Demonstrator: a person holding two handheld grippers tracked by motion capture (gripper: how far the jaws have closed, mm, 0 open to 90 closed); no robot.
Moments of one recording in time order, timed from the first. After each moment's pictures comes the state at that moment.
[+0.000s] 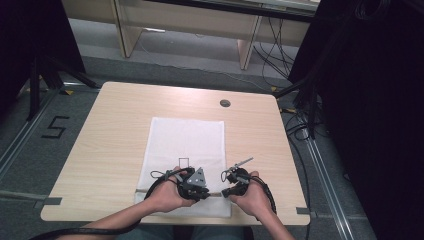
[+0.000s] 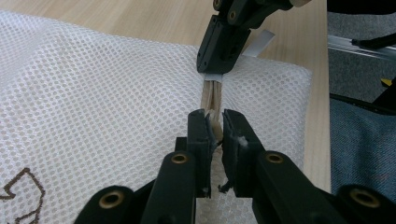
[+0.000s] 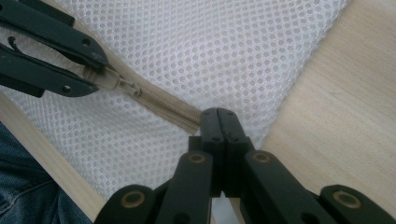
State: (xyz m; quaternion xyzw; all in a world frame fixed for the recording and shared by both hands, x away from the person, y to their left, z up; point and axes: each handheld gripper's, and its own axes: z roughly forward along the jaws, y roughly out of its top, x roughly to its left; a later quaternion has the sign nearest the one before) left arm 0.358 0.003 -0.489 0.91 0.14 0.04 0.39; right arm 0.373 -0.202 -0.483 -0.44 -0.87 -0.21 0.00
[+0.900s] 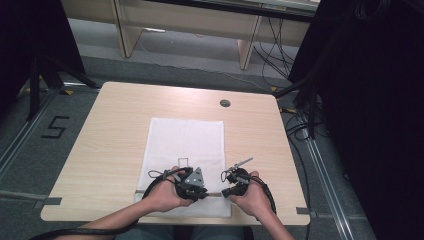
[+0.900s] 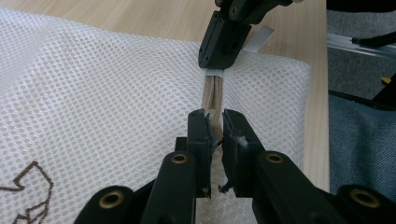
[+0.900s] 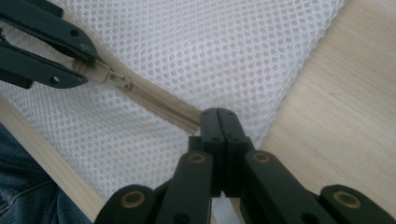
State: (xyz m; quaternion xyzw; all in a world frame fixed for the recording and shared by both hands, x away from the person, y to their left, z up) left arm 0.358 0.009 -0.488 0.91 0.14 0.04 0.39; right arm 0.371 -0.201 -0.482 -0.45 -0.87 -0.20 0.00
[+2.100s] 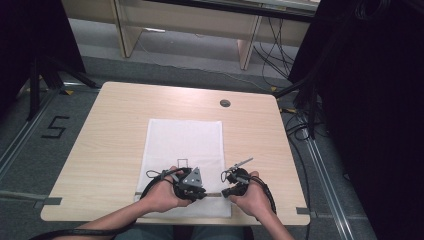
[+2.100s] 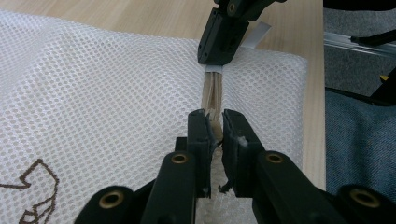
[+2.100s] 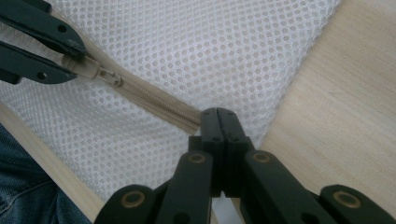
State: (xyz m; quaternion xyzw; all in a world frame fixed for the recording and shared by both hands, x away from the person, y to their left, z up) left arm 0.357 0.014 -0.486 0.91 0.14 0.05 0.38; right arm 0.372 -0.202 -0.483 -0.44 -0.87 -0.21 0.00
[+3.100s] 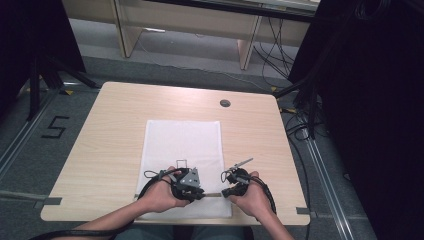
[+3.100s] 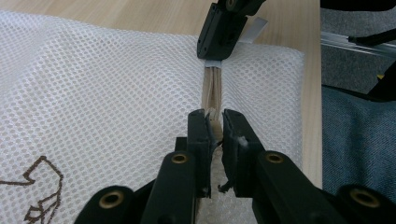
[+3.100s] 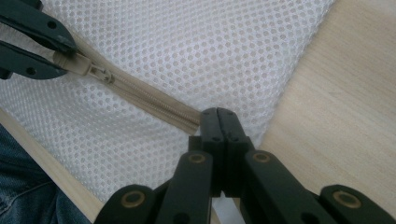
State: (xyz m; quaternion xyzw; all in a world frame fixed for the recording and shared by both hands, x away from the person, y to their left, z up) left arm 0.355 0.019 -0.487 0.91 0.14 0.04 0.39; right arm 0.371 -0.201 -0.483 -0.44 -0.87 -0.21 0.00
